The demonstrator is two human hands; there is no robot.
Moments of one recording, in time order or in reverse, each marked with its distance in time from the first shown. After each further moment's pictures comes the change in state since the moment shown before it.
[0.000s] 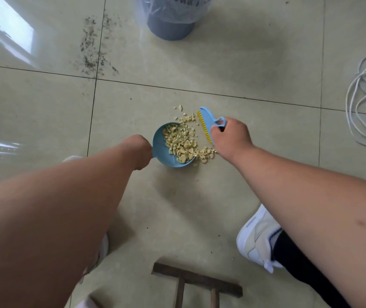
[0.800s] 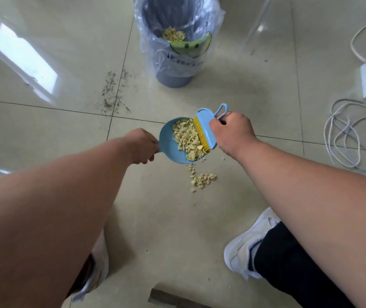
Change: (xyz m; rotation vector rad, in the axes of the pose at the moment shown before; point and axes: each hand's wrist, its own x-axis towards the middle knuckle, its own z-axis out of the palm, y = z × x) left_hand -0.063 0.039 -0.085 -0.247 0.107 0.157; right_hand -0.008 -0.079 -0.099 0.084 0.083 -0.132
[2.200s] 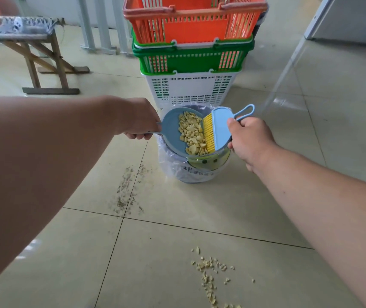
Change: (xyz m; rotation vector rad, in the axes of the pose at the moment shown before) left_hand 0.120 0.146 -0.290 0.236 0.269 0.097; right_hand 0.237 -0.126 -0.056 0.466 0.160 0.008
